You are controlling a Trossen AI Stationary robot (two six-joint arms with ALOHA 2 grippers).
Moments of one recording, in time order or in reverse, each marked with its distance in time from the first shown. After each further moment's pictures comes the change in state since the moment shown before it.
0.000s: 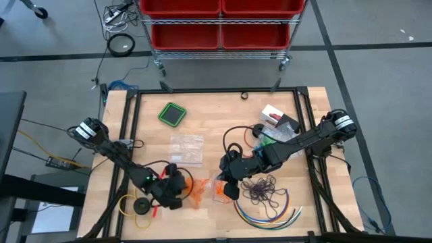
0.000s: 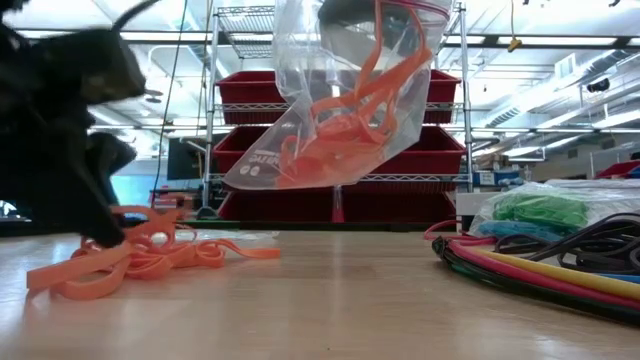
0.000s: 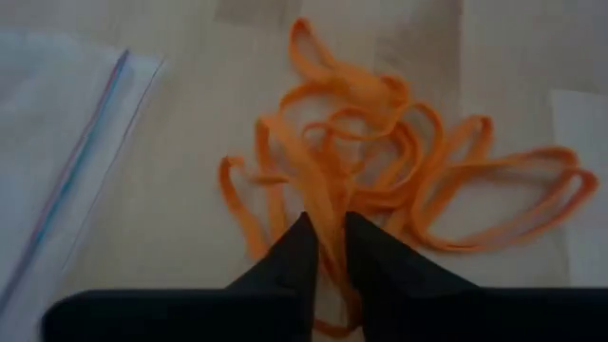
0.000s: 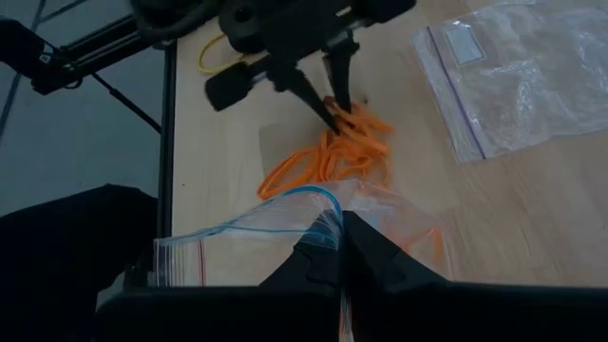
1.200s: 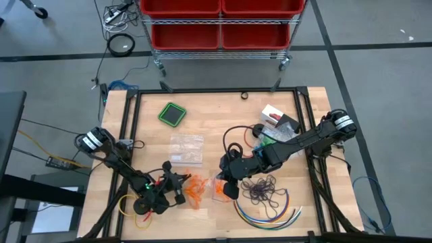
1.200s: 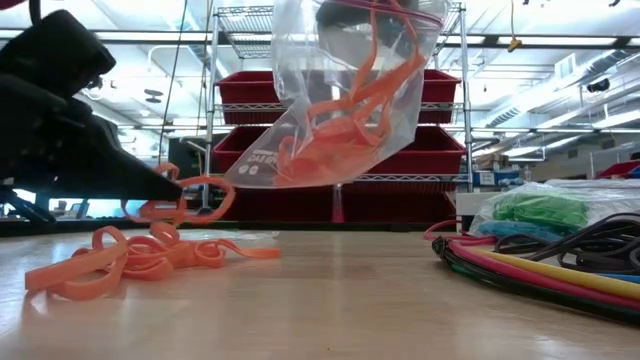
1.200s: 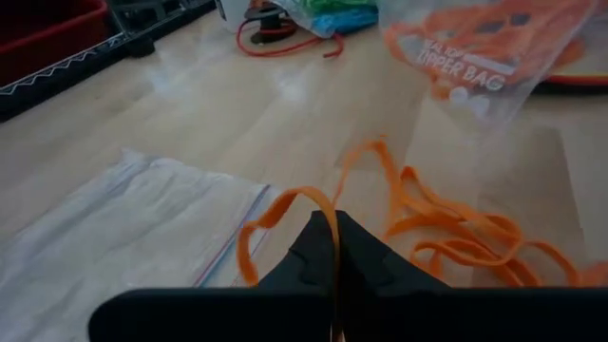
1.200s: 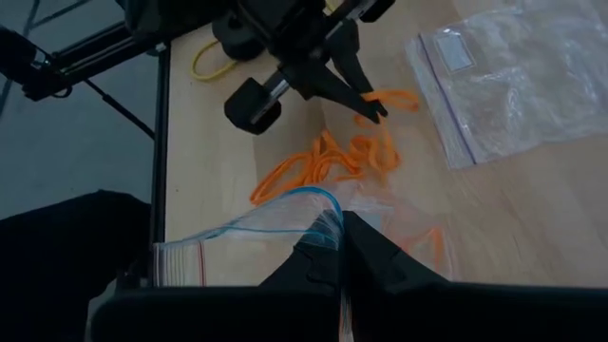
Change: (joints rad) left arm -0.104 0.151 -0.099 0.401 -0.594 0.076; right arm 0.000 0.000 0.000 0.003 0.023 -0.002
